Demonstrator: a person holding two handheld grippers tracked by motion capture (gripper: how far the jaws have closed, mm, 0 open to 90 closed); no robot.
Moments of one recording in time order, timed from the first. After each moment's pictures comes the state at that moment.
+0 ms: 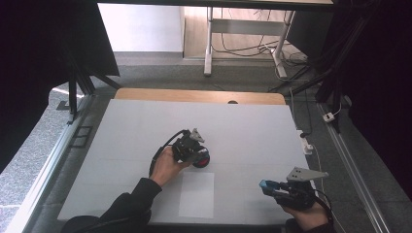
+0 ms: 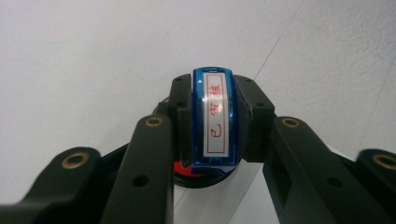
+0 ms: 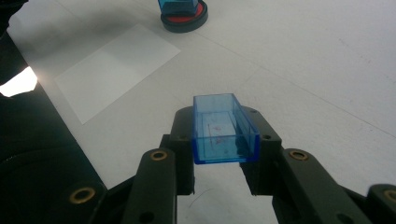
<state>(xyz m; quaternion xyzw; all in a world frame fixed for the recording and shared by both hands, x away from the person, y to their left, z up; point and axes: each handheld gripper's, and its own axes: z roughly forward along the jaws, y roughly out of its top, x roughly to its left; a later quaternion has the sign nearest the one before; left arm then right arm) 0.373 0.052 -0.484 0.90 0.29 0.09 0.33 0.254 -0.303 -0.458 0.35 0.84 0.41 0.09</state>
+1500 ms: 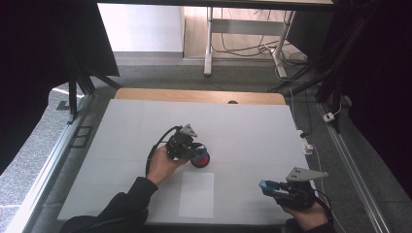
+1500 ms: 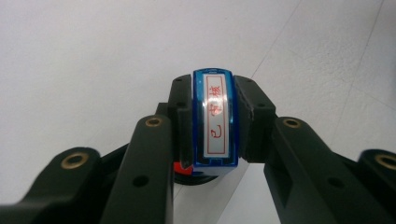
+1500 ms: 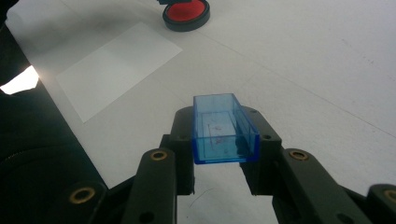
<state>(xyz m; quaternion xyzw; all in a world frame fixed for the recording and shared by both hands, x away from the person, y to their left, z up) 0.374 0.072 -0.474 0.87 0.30 0.06 0.38 0.254 -0.303 -0.458 0.34 0.84 0.41 0.09</state>
